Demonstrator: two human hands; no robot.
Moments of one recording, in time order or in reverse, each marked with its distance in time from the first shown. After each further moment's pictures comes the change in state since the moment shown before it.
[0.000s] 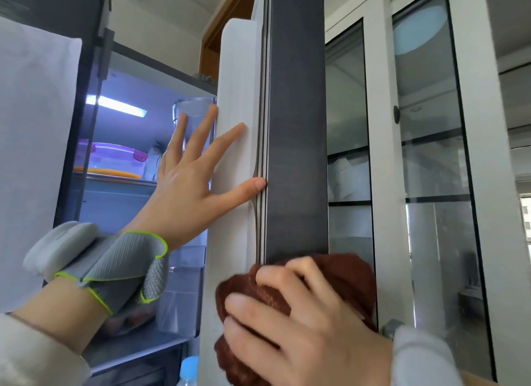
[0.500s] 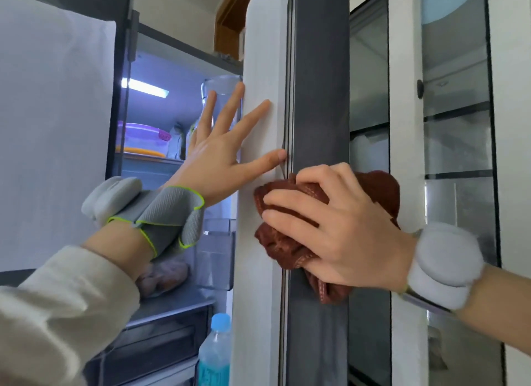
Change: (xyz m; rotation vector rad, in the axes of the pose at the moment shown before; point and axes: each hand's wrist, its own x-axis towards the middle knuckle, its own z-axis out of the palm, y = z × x) left_hand 0.001 0.003 -0.011 0.064 -0.139 -0.050; right_hand 0.026 0.047 -0.012 -0.076 -0.116 -0.085
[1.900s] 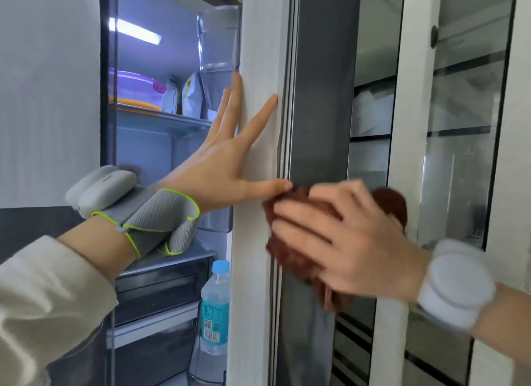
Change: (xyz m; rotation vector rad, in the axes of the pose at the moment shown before) left_hand -0.051 -0.002 0.018 -0.064 -0.198 0.143; right_hand -0.048 -0.049 -0.004 0.061 -0.034 0.011
